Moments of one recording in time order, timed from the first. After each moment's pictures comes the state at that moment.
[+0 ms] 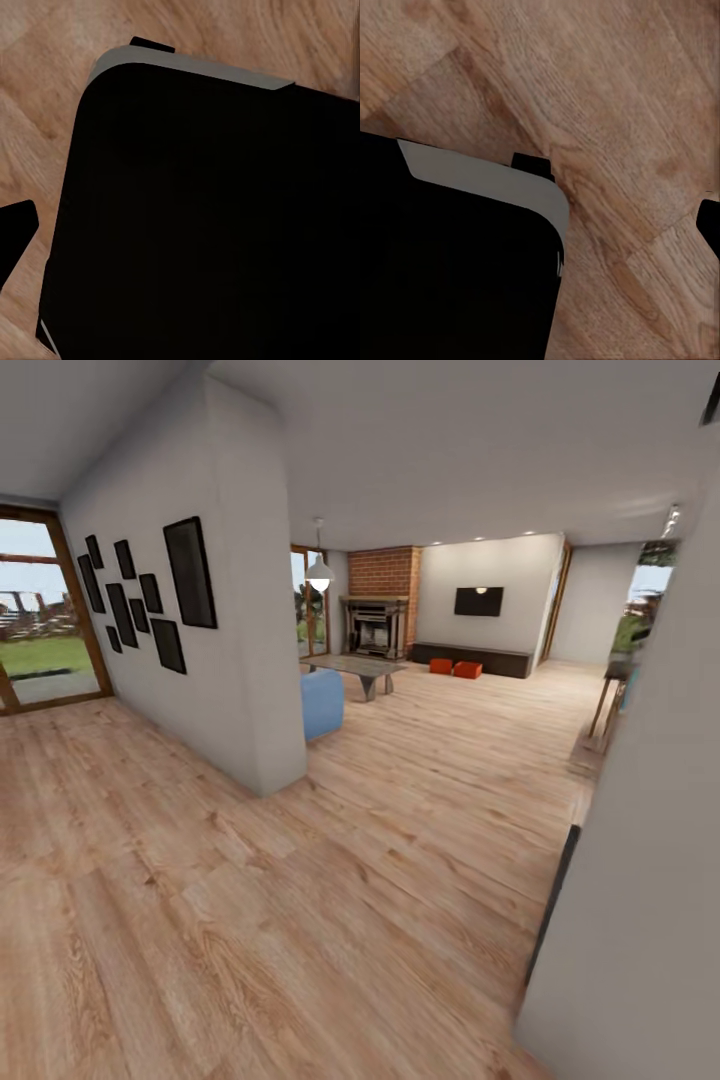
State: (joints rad) left arm 0.00 -0.03 0.00 -0.05 0.27 -0.07 0.00; right arm -0.12 0.00 0.29 0.03 -0.05 -0.21 -0.06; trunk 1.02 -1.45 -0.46
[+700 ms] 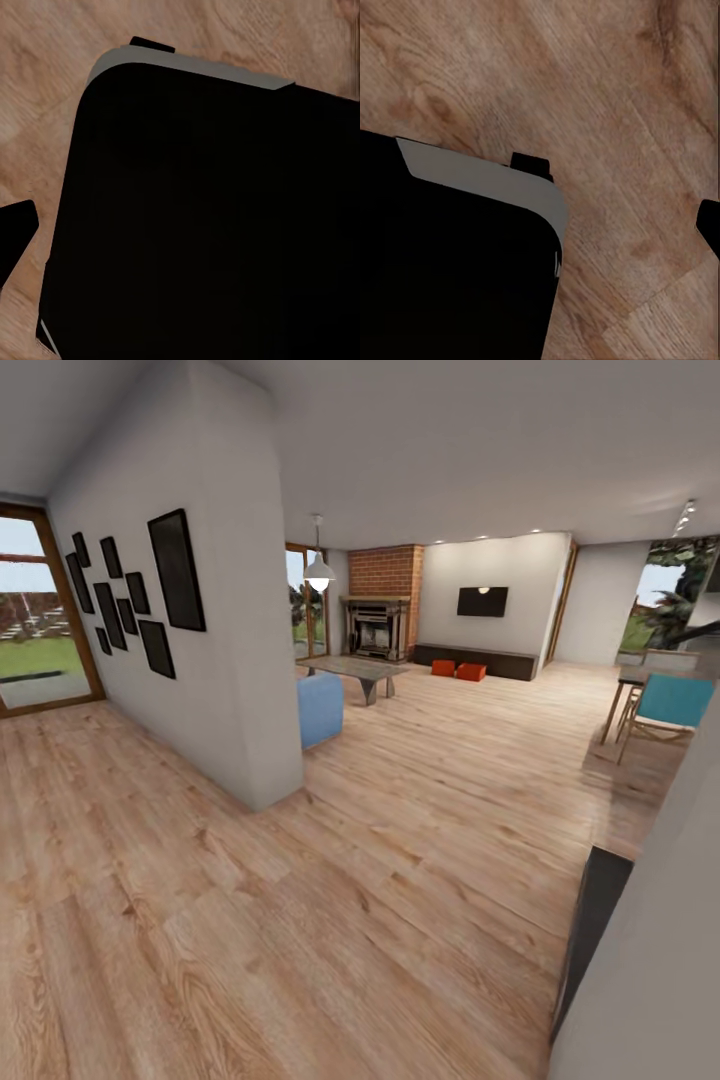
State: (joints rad) left arm 0.00 -0.03 0.00 -0.05 0.27 -0.07 0.00; right arm -0.12 0.00 0.29 0.03 -0.04 -0.21 -0.06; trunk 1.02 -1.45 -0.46
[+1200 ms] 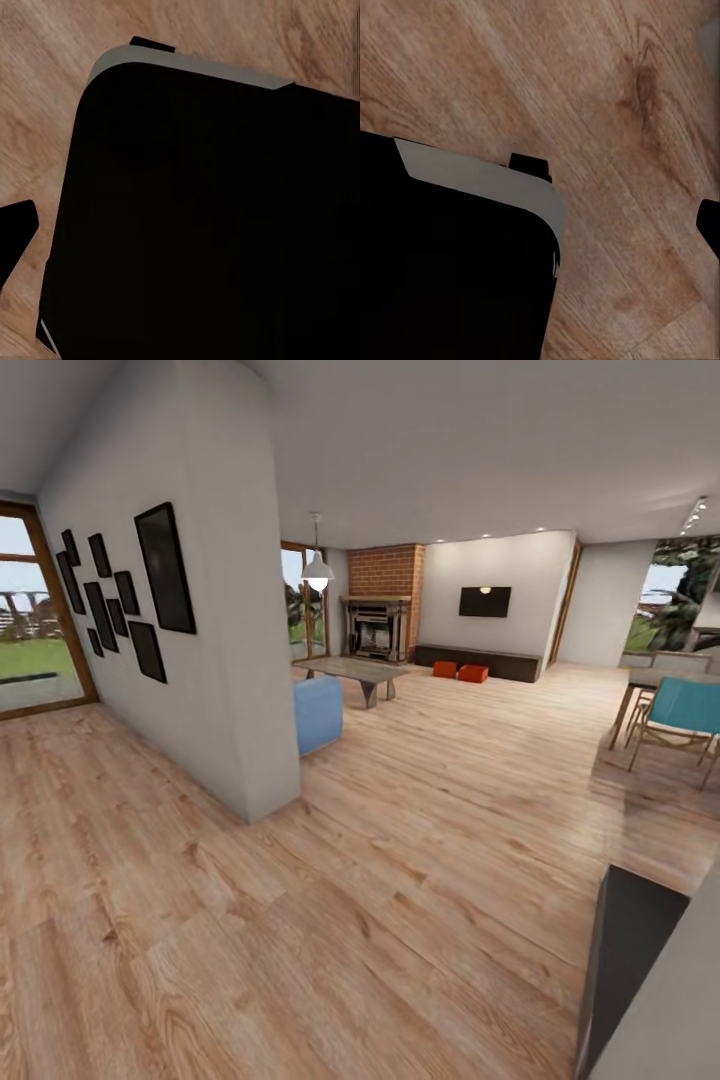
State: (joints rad) left arm 0.00 -0.03 0.00 -0.05 0.27 -0.07 0.00; right arm -0.12 0.00 0.29 0.03 -0.04 -0.21 -0.06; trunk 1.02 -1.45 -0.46
